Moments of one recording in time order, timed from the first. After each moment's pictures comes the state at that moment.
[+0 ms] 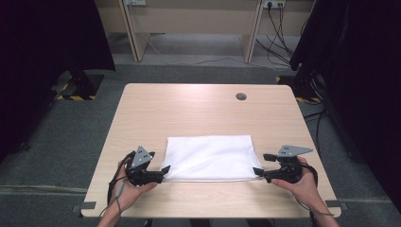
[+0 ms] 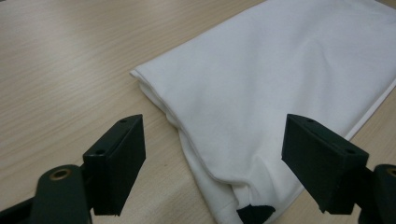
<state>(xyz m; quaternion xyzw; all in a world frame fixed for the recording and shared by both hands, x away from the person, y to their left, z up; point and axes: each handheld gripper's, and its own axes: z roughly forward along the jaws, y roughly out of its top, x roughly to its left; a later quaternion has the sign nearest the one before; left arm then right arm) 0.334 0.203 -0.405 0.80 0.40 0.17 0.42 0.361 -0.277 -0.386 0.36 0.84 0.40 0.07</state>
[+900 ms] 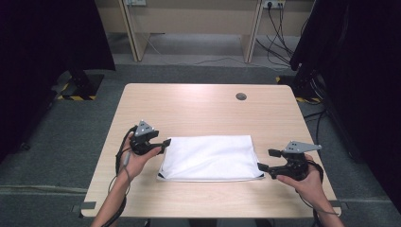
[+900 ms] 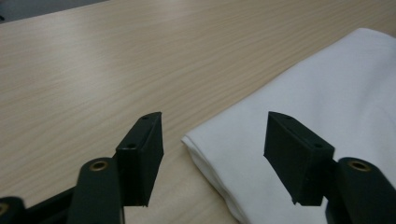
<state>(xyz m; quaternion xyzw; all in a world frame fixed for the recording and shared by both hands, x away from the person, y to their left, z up) 0.428 0.201 -0.397 0.77 0.45 0.15 0.42 0.363 -0.286 -0.370 0.36 0.82 0.43 0.08</state>
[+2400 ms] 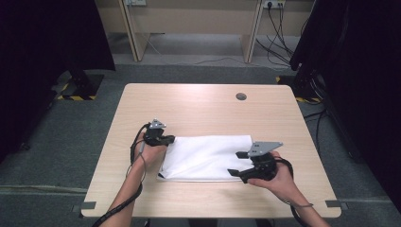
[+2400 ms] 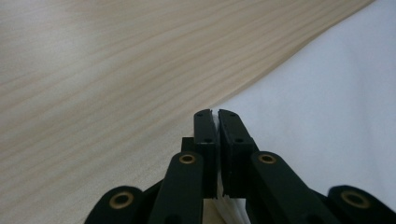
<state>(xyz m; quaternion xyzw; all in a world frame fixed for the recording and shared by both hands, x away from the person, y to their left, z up) 0.453 0.182 -0.429 0.79 0.45 0.10 0.40 0.365 -0.179 -0.360 0.24 0.88 0.41 0.05</state>
